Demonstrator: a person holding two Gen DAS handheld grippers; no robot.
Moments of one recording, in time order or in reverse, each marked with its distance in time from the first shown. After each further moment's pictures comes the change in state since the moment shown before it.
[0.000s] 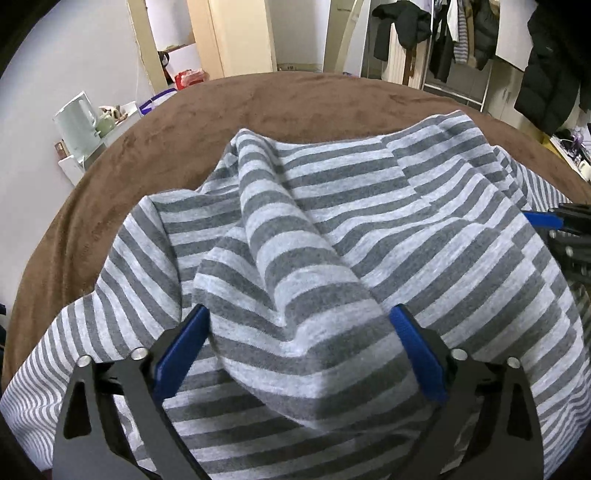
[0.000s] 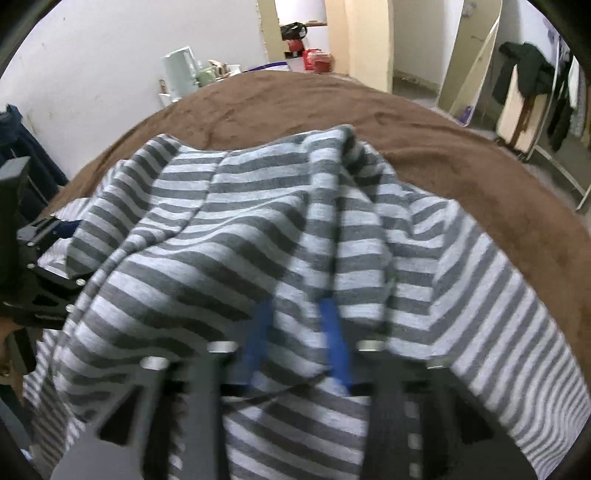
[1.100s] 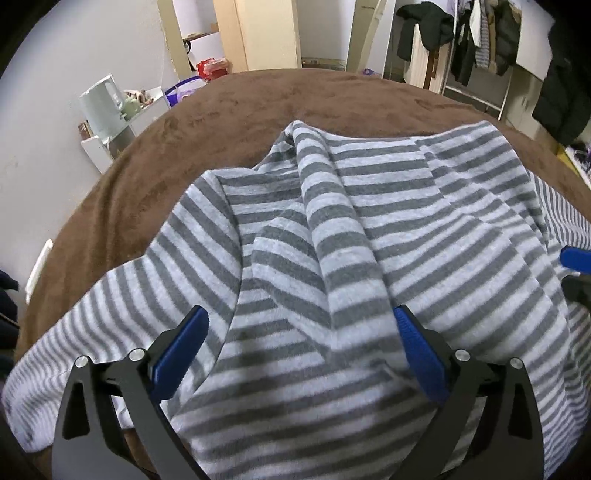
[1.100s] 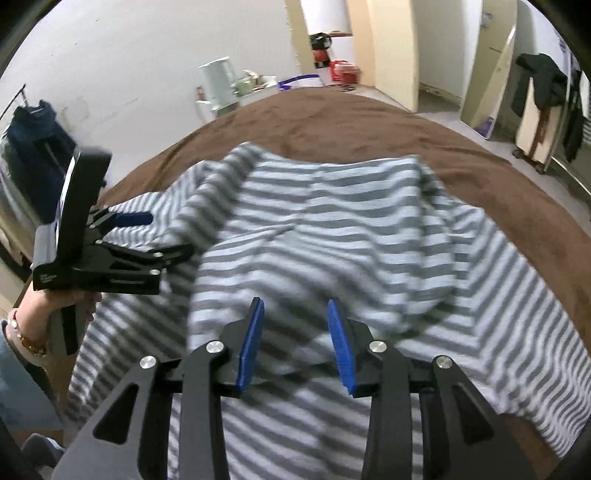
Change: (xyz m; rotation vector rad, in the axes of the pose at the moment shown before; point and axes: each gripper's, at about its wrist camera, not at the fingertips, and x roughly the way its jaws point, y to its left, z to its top) left arm -0.033 0.025 -0.011 -0.046 0.041 0.057; right arm -0.059 0.071 -0.025 -0.042 -0.032 0.111
